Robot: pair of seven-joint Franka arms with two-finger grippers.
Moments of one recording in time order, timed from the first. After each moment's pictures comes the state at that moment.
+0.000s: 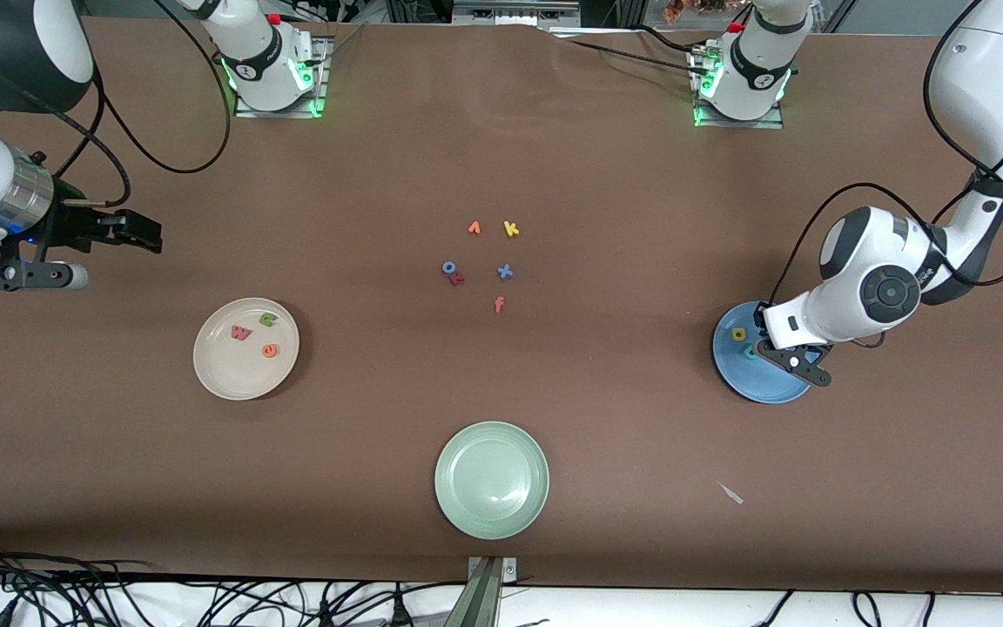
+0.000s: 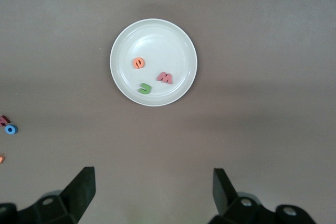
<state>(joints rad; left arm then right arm) 0.52 0.58 -0.60 -1.94 0.44 2.23 0.18 0.05 0.13 0.02 -1.61 -0.03 1.61 0.06</state>
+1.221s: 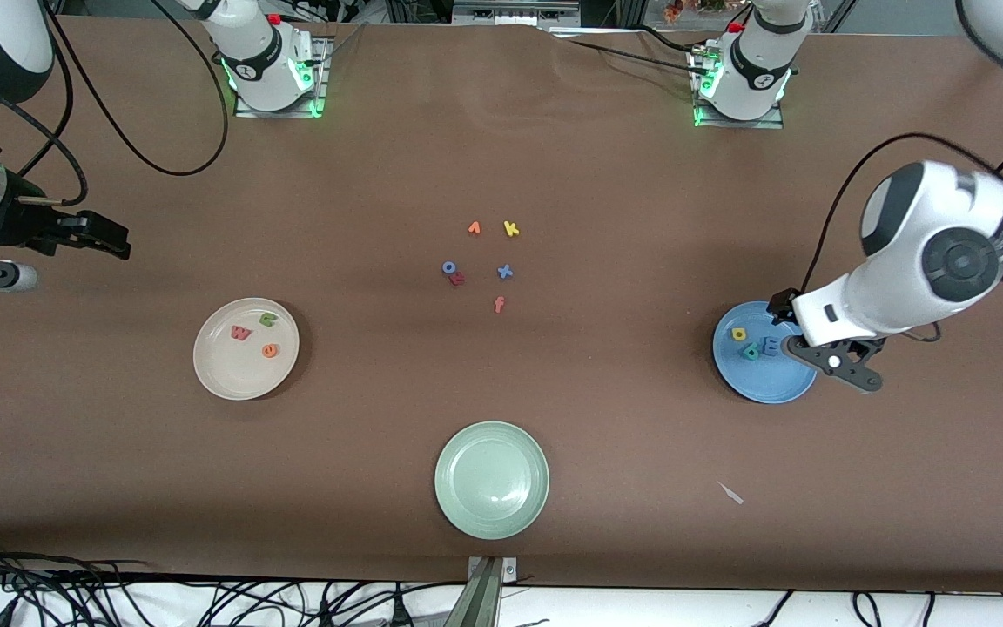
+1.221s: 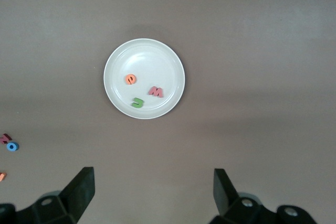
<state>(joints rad) 0.46 0.41 -0.68 -1.64 0.30 1.86 0.17 0.05 0.14 -0.02 -1.54 -0.04 1.61 0.07</state>
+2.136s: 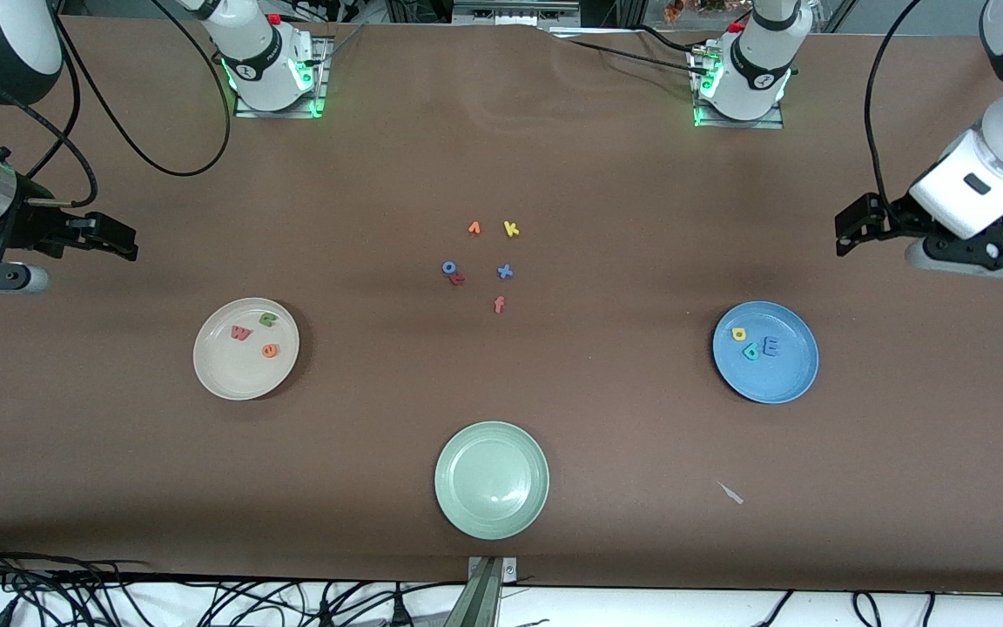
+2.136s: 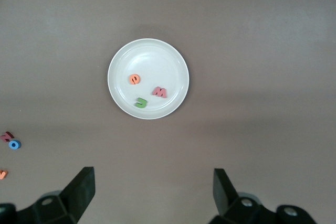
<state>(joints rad) 0.01 0.02 -0.11 -1.66 0.02 1.69 -0.01 0.06 0.14 -0.01 -1.54 -0.04 1.61 0.06</state>
